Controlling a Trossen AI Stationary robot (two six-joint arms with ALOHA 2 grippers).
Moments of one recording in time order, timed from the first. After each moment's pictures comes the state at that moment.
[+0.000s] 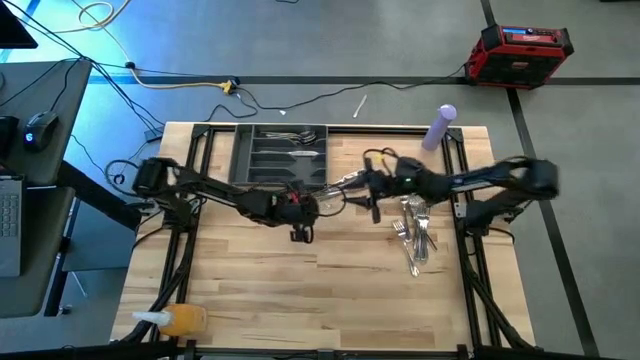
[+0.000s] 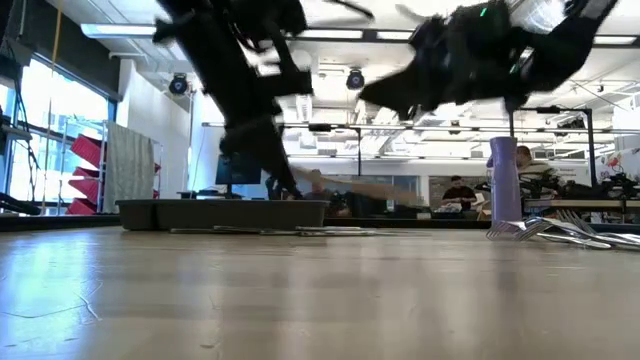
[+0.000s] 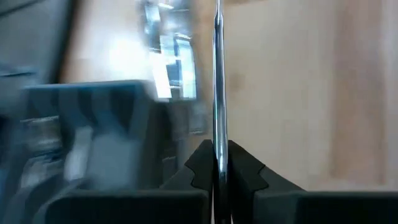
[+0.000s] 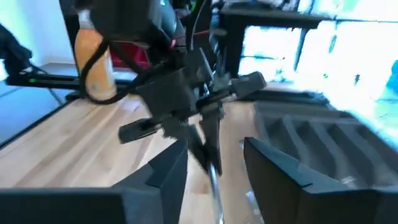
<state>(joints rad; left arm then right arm) -0.09 1.68 1.05 -0.38 -0.55 0.05 -0.24 1.36 0.52 0.69 -0.33 -0.12</state>
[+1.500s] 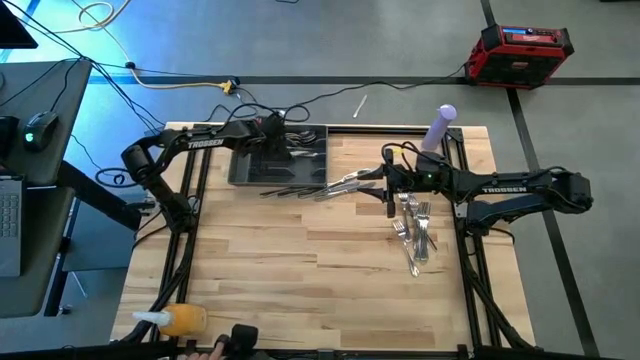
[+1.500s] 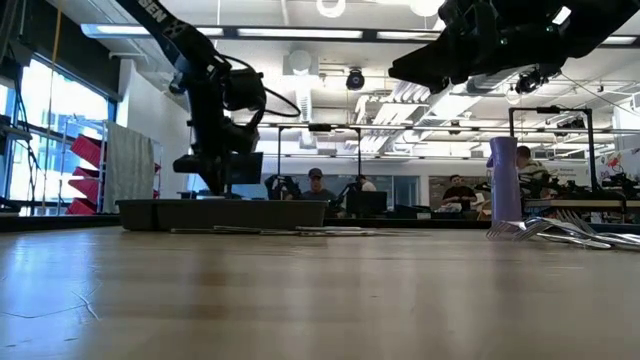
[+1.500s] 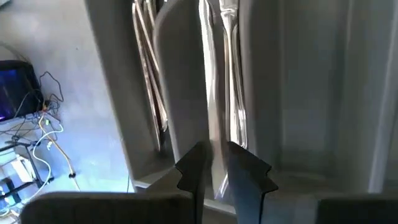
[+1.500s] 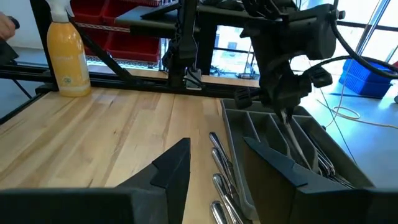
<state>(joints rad) 0.63 1.65 1.05 -0.60 -0.40 0.86 -0.23 1.11 0.52 0.40 -0.22 -0.17</state>
